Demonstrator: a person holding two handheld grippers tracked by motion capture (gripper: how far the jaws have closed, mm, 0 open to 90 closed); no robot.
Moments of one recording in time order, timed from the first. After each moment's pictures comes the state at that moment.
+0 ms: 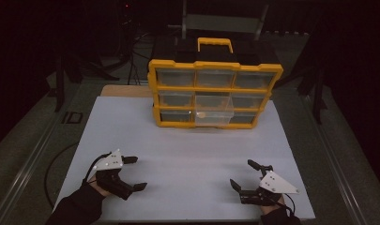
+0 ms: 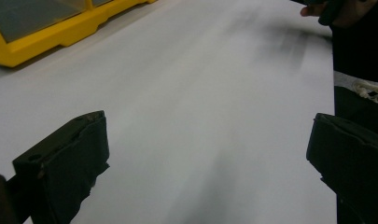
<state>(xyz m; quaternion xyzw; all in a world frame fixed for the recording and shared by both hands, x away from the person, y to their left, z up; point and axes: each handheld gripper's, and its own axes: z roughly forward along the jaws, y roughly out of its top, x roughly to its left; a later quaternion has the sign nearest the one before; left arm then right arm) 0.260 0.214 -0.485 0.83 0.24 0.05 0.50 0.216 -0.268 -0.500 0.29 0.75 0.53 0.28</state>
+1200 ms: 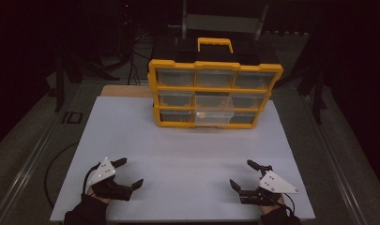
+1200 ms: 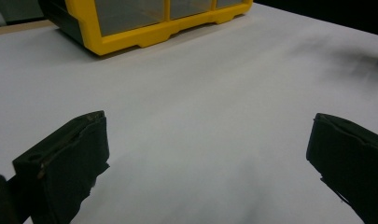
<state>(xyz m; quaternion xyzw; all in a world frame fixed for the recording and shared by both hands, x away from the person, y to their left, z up) 0.239 0.222 -0.512 0.77 0.33 0.16 0.52 0.217 -0.268 -0.501 0.28 0.75 0.53 0.27</state>
